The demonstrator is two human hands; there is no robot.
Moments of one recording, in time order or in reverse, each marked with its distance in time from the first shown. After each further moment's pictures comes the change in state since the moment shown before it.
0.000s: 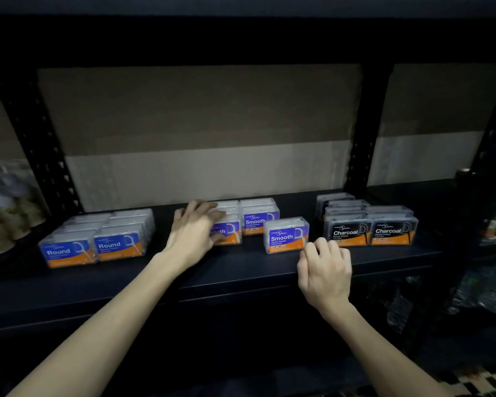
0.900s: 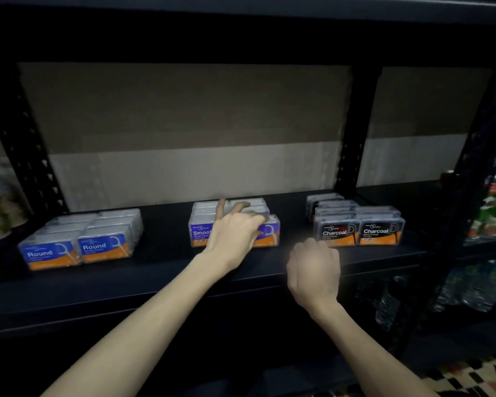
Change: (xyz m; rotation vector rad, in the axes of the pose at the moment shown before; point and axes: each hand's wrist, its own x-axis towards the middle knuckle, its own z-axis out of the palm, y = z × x) left_hand 0.016 0.088 0.005 -0.028 0.038 0.216; right_hand 0.000 -0.001 -0.002 0.002 0.006 -0.009
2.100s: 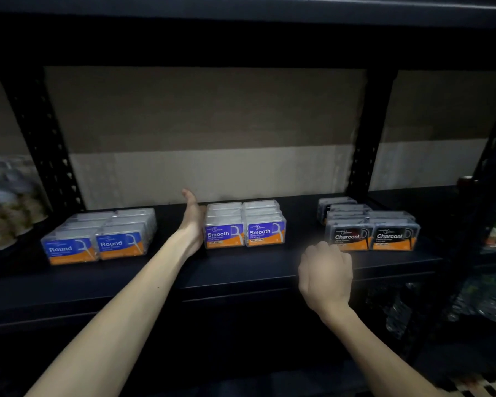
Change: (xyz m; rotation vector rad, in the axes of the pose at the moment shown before) left_hand 0.007 -0.101 0.021 -1.791 -0.018 -1.023; right_hand -0.001 0.000 0.005 0.000 0.031 0.005
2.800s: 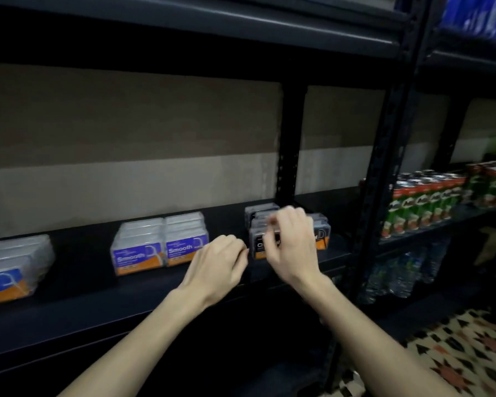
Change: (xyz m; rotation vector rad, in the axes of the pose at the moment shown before) left_hand -0.067 -0.089 0.140 1.390 -0.189 1.176; right_hand 0.071 0.069 -0.064 0.255 0.039 -0.014
